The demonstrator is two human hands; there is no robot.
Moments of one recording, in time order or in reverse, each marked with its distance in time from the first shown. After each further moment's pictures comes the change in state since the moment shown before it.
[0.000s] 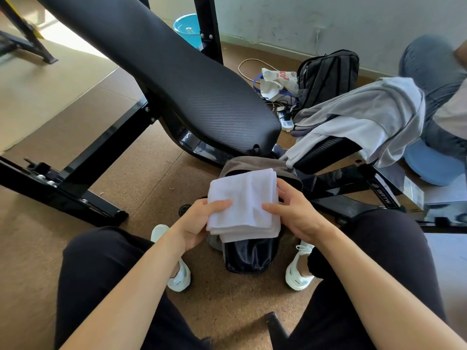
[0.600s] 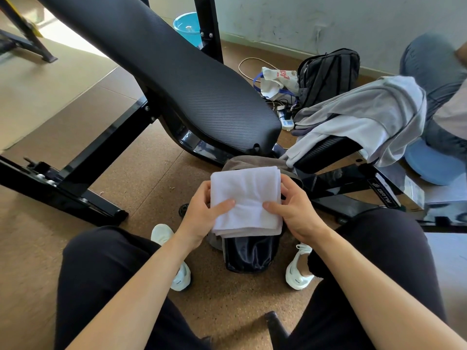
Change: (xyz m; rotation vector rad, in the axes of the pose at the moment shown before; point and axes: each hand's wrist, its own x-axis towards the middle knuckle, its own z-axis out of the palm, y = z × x) left_hand 0.005 -0.006 0.010 0.154 0.271 0.330; right_hand 0.002 0.004 0.007 -0.001 0.141 -0.111
